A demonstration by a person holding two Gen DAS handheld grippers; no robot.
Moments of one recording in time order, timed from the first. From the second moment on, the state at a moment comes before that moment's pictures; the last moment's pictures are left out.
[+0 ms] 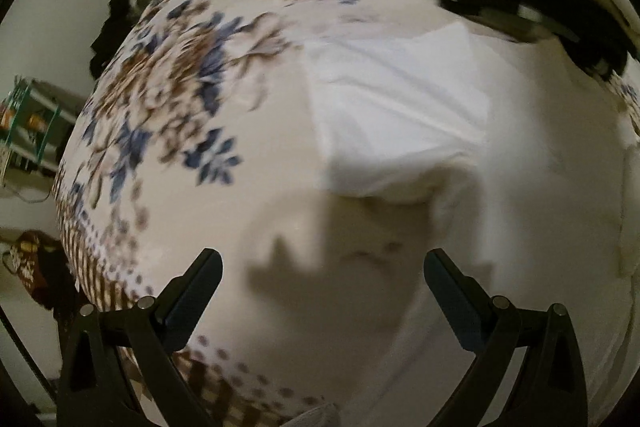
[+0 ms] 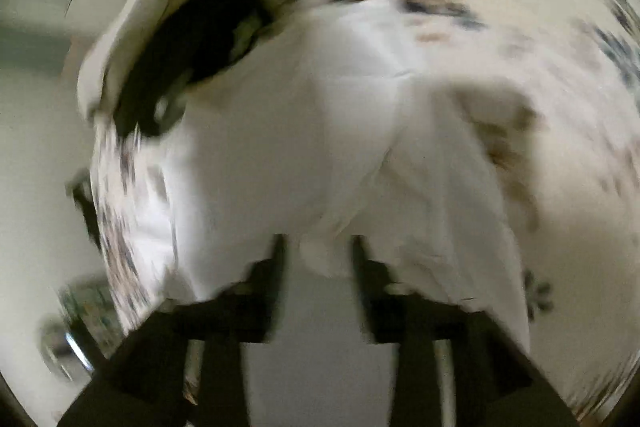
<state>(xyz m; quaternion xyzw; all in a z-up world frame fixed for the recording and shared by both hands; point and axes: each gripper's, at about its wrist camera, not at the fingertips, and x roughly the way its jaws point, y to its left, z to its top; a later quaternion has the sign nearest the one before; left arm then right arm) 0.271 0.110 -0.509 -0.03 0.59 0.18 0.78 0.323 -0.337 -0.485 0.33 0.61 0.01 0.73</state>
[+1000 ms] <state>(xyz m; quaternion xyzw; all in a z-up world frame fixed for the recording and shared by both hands) 0.259 0.140 -0.530 -0.06 0.61 0.21 0.76 0.400 -0.309 -0.559 0.40 0.62 0.00 0.67</state>
